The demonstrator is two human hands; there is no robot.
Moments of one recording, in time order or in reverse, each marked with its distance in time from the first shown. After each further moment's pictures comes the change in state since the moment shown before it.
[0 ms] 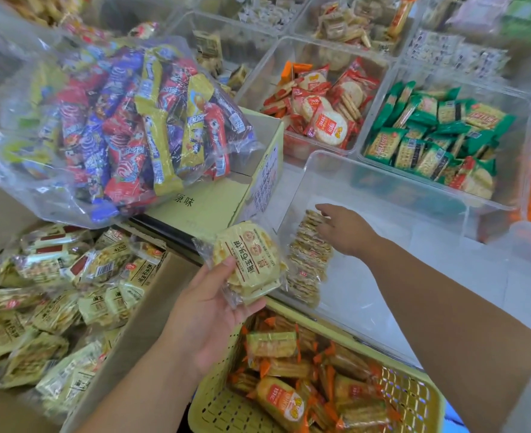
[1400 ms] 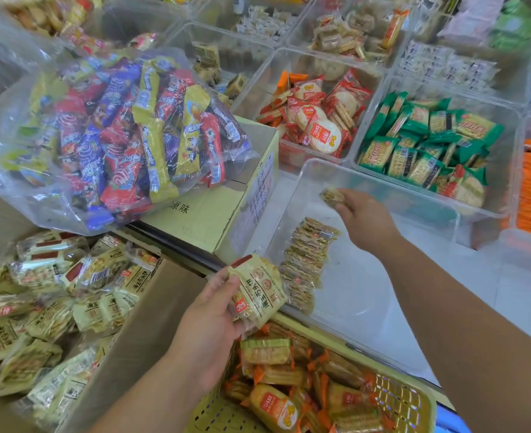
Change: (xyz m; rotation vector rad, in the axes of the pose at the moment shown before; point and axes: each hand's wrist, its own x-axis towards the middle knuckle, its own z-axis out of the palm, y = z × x) left_hand 0.000 -0.016 0.010 0.052 0.087 -0.025; right_hand -0.017 0.005 -0.043 0.069 0.313 -0.034
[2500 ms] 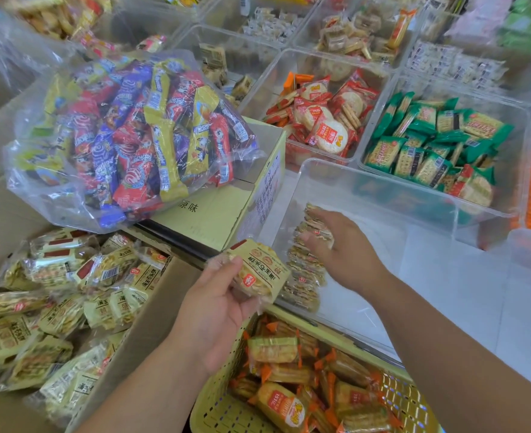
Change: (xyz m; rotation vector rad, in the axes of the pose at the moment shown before) left_hand -0.005 0.025 0.014 -0.115 -0.016 0.071; right_hand -0.071 -0.057 0.013 0.191 -0.097 -0.123
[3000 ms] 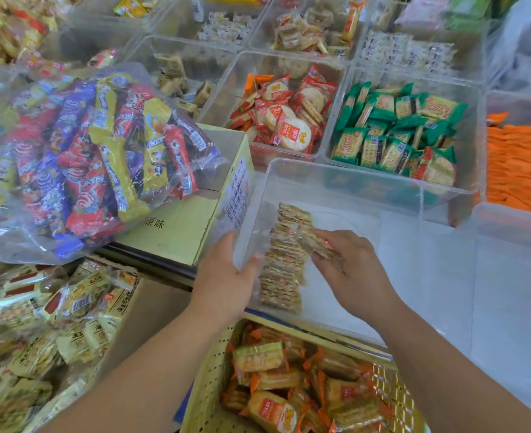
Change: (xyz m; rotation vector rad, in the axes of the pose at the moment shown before) left_hand 0.060 -0.010 0.026 1.368 0.059 0.300; right_hand -0.054 0.027 -0.011 0.029 0.184 0.038
